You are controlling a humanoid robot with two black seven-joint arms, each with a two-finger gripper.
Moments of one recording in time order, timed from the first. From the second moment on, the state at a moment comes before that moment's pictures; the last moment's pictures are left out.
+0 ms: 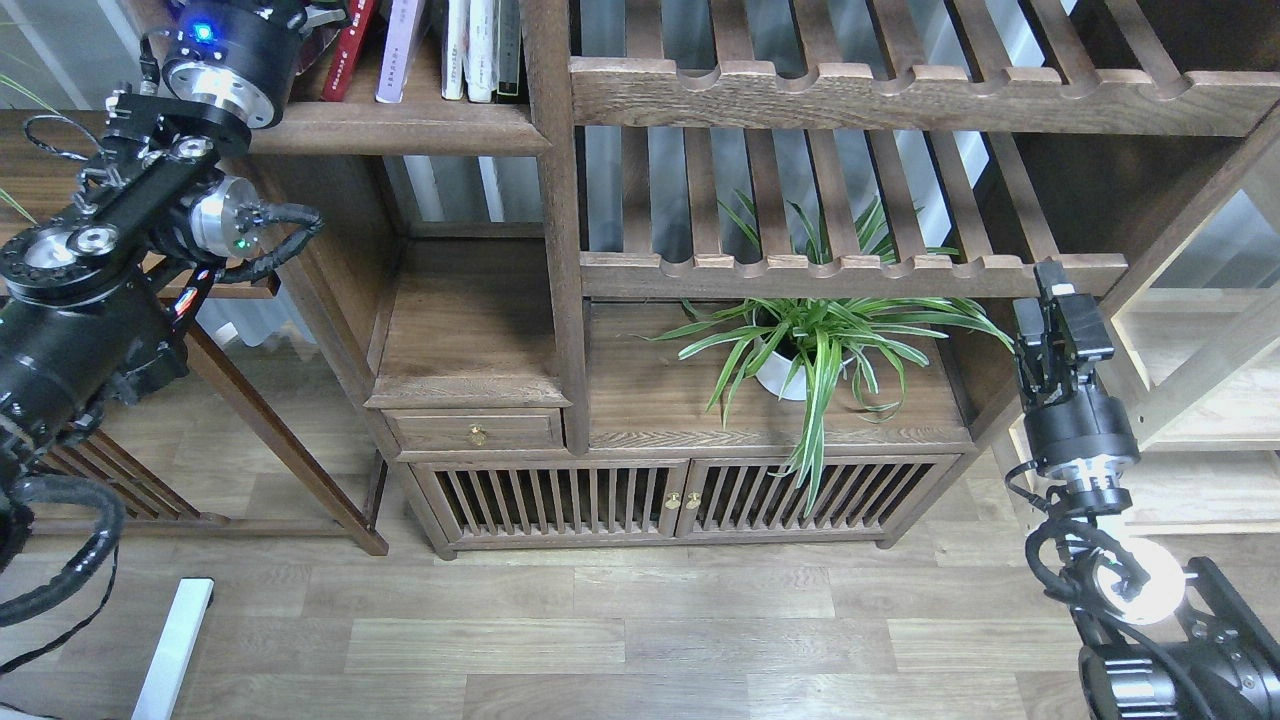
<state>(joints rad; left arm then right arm) -1.05 0.21 -0.80 -0.66 0.64 0.18 -0.35 0.07 -0.23 1.48 1.06 0.24 0.58 0.04</state>
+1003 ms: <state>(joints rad) -1.18 0.15 -0.78 -0.66 0.63 0.21 -0.36 0.07 -0.24 1.49 1.06 0.24 0.58 0.04</state>
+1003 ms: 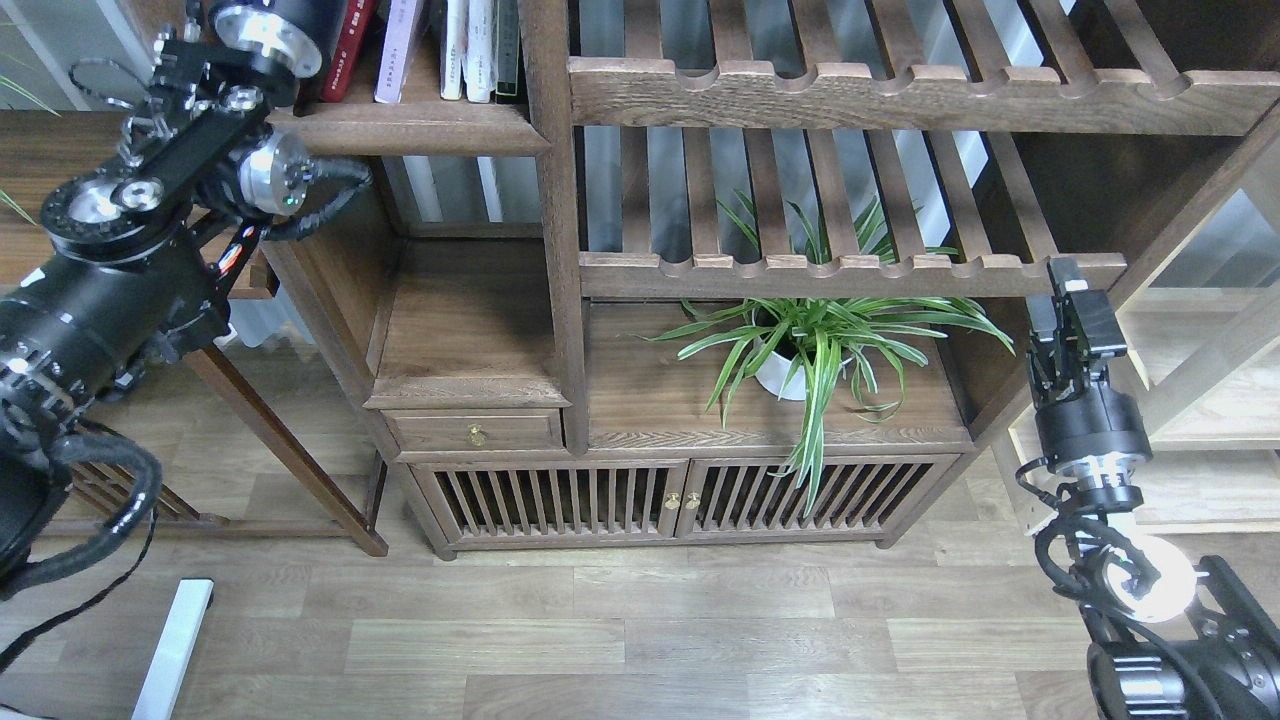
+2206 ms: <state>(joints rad) -1.08 0.15 -0.95 -1.01 0.32 -0.06 -0.49 0.07 -0.24 1.48 1.02 0.23 0.58 0.04</state>
